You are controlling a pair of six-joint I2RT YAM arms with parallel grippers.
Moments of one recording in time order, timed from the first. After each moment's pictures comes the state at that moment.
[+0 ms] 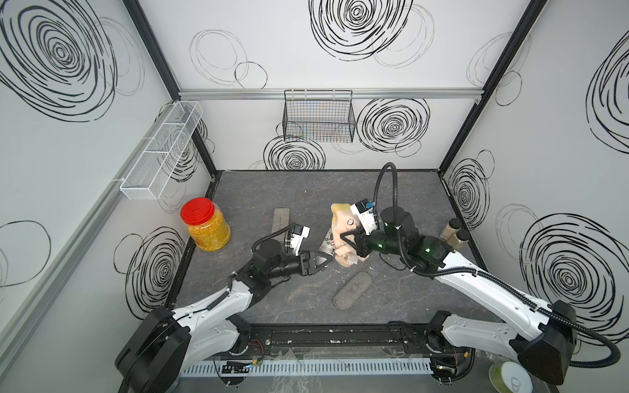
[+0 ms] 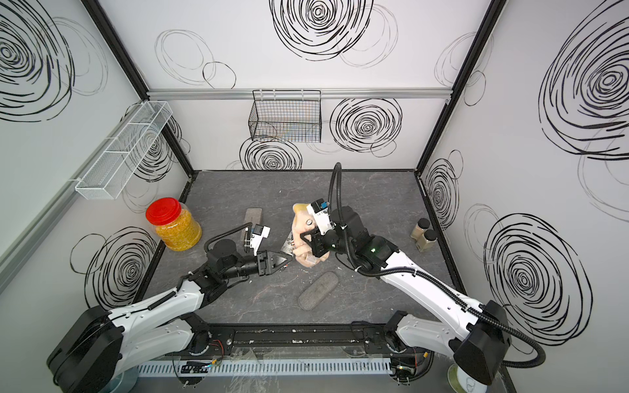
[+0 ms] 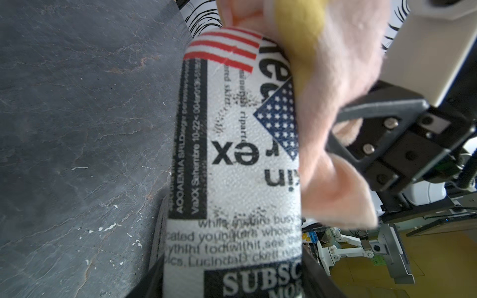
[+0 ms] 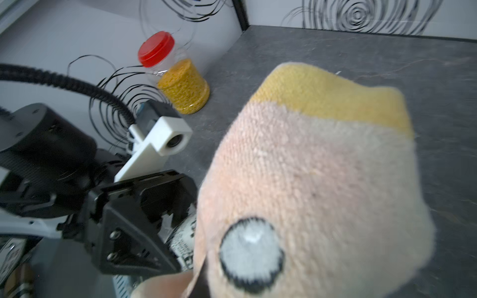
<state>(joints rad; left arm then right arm) -0.58 1.07 0.35 0.52 0.68 -0.89 0.82 1.13 0.95 -0.33 -0.32 0.28</state>
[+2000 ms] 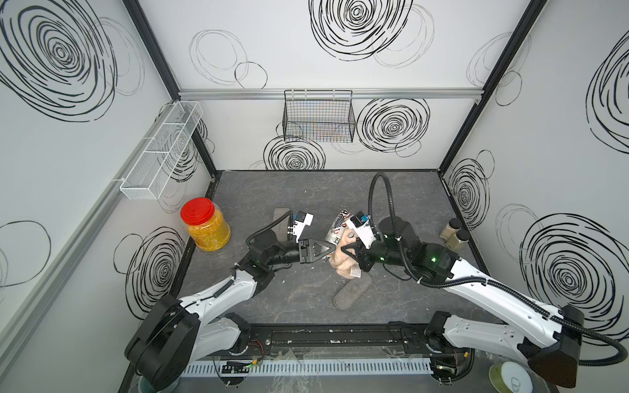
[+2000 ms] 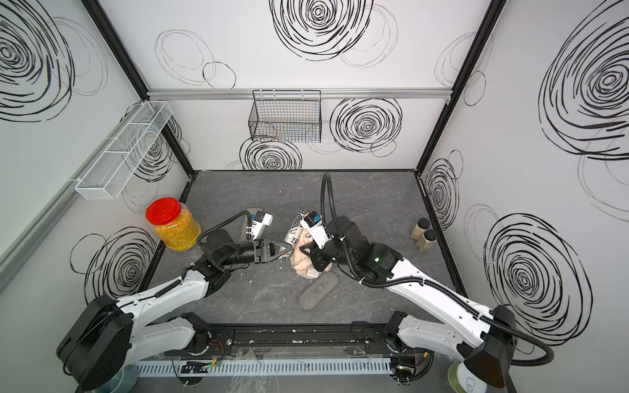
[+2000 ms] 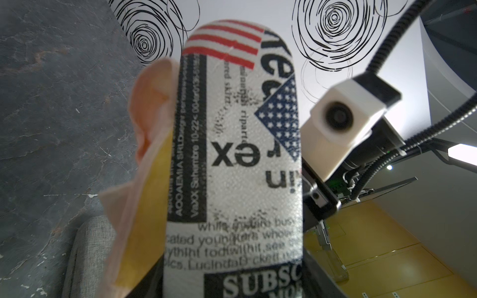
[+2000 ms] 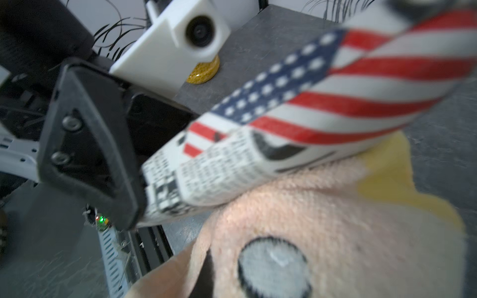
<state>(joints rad) -0.52 1.18 0.45 0.77 0.92 -1.15 0.93 1.07 0.95 -0.46 -0.20 0.14</state>
